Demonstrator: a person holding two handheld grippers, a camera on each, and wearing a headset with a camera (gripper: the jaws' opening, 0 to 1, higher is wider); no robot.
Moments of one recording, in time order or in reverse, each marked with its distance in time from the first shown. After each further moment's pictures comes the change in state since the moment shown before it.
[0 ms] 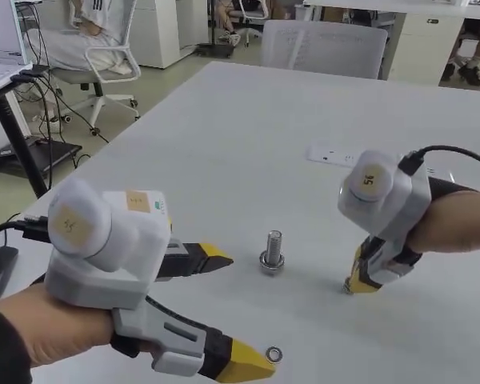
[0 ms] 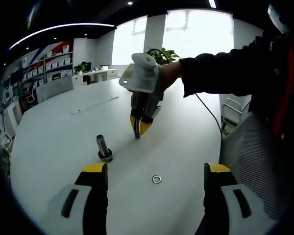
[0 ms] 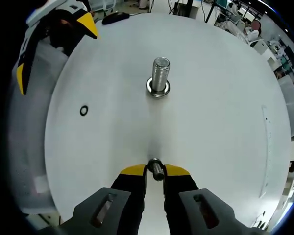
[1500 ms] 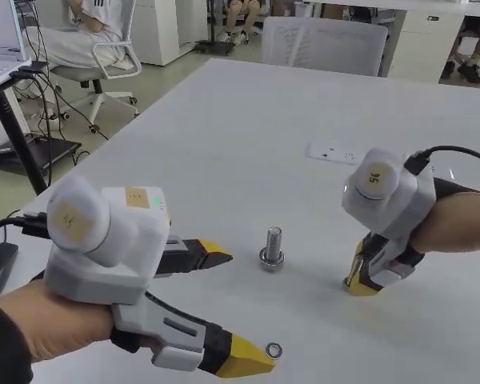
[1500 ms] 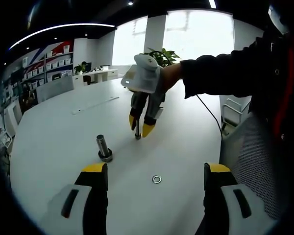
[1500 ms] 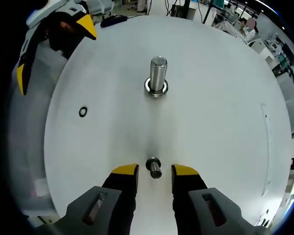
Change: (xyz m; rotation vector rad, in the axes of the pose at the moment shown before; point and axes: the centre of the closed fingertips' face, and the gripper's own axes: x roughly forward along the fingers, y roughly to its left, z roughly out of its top) left arm 0.000 0.001 -0.001 -0.002 -0.005 0.002; right arm 0.000 0.000 -0.001 0.024 -0.032 -0.003
